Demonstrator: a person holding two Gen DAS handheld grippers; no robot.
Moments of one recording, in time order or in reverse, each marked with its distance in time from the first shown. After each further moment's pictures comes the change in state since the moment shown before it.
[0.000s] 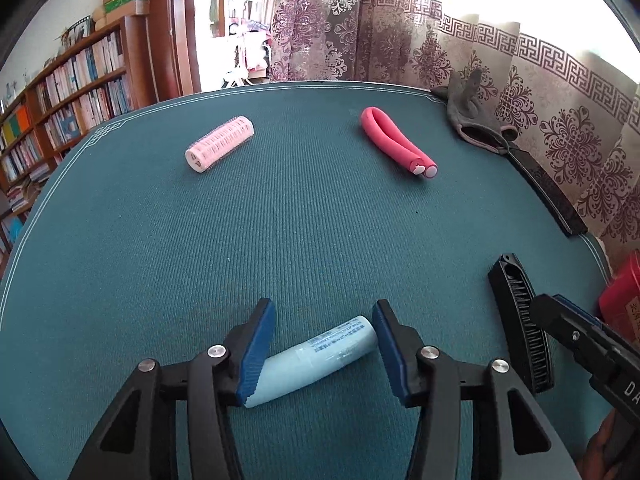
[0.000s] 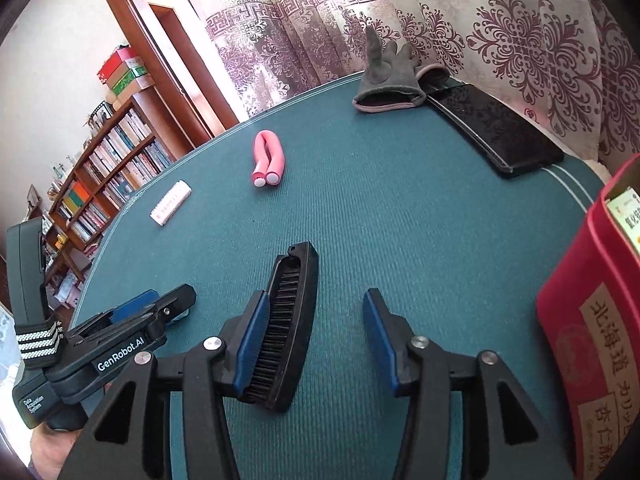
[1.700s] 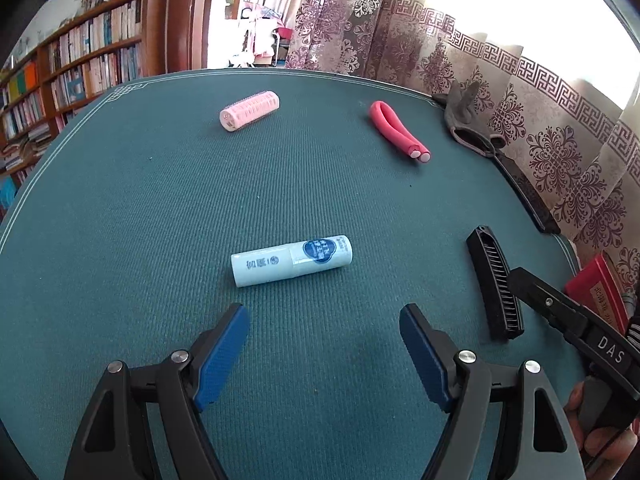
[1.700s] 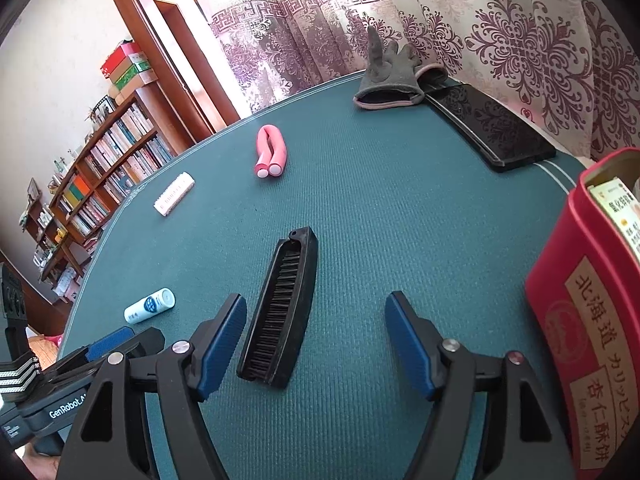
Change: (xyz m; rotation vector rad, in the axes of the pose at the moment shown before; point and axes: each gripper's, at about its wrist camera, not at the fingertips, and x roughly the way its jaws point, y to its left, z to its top) left arm -0.033 0.015 -0.031 -0.124 0.014 -0.059; right arm -0.009 -0.001 -0.006 -0.015 0.007 -0.001
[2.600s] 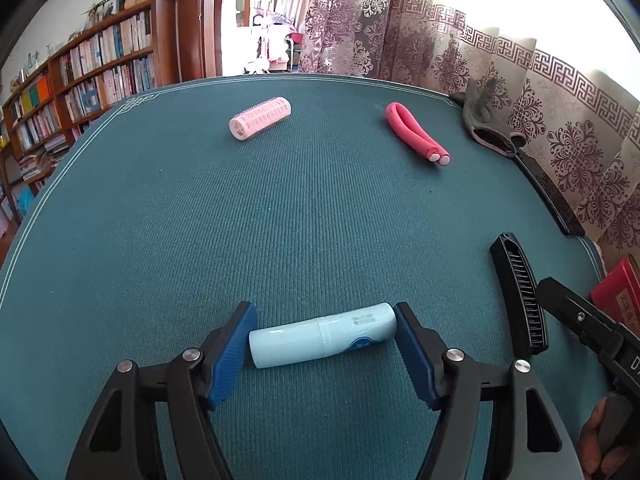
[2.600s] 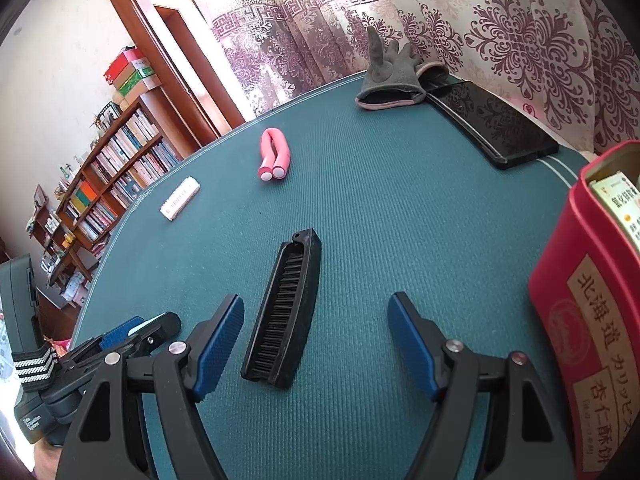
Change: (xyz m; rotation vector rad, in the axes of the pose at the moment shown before) left arm 0.007 -0.004 0.007 0.022 -0.011 0.075; right arm -0.001 -0.003 0.000 0.017 -0.005 0.029
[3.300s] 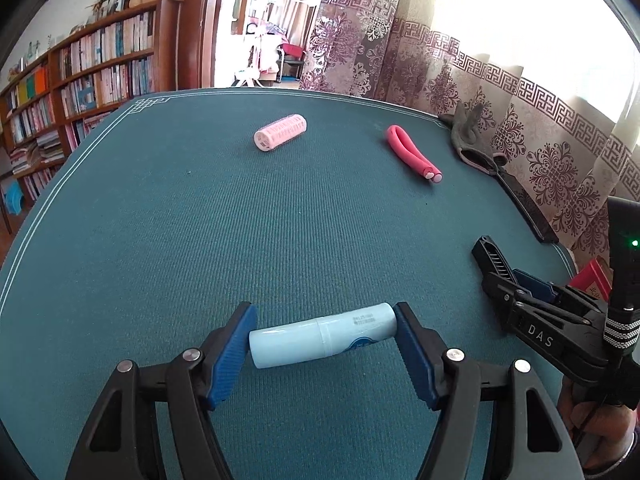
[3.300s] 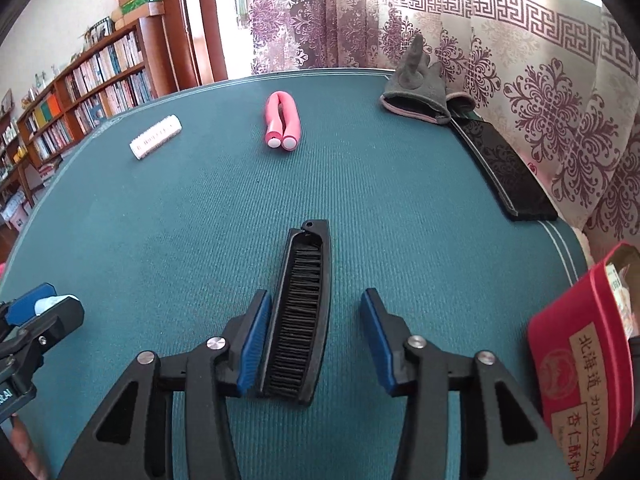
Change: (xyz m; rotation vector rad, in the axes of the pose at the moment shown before) left arm -0.031 0.036 -0.011 -0.027 -0.052 -0.087; right arm 0.032 0.054 0.001 -0.313 0.083 -0.280
